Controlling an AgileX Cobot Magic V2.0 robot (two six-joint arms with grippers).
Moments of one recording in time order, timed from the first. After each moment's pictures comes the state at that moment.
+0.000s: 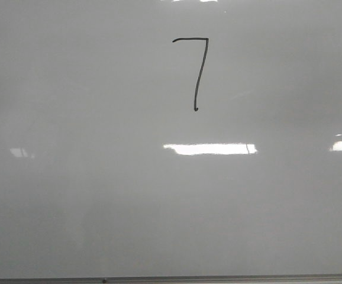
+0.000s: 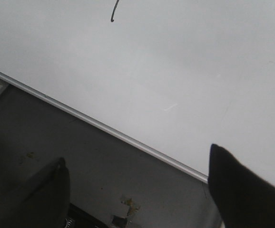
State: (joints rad) left arm -0.40 0.68 -0.84 0.05 0.89 -0.01; right arm 0.32 0.59 -0.91 0.11 1.09 -0.12
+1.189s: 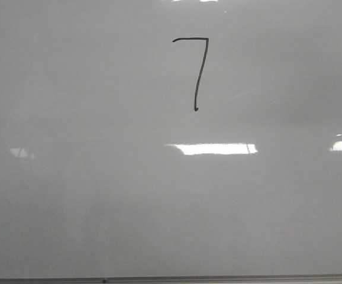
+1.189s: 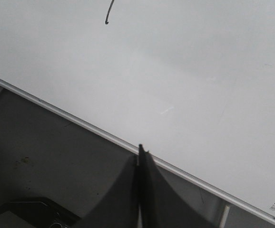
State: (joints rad) left arm -0.41 0.55 -0.73 0.05 0.86 -0.04; right arm 0.32 0.59 -0.89 0.10 1.05 -0.12
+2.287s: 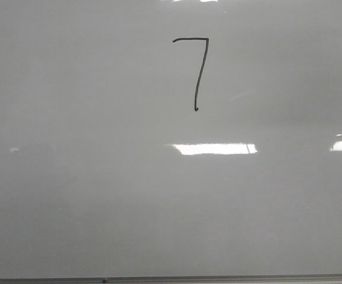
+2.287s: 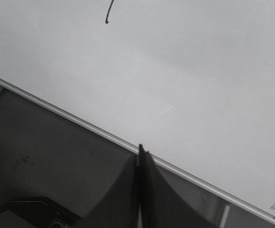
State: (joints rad) left arm 0.00 -0.01 -0.04 0.03 0.25 -0.04; right arm 0.32 0.59 -0.89 0.10 1.05 -0.12
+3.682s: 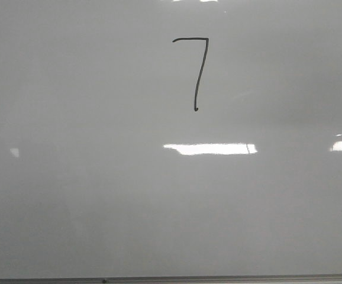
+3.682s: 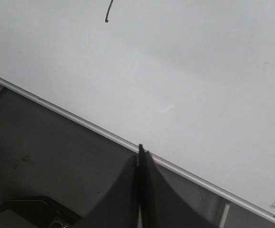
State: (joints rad) left arm -0.03 -0.01 0.01 0.03 0.02 -0.04; right arm 0.32 0.59 -0.89 0.10 1.05 -0.12
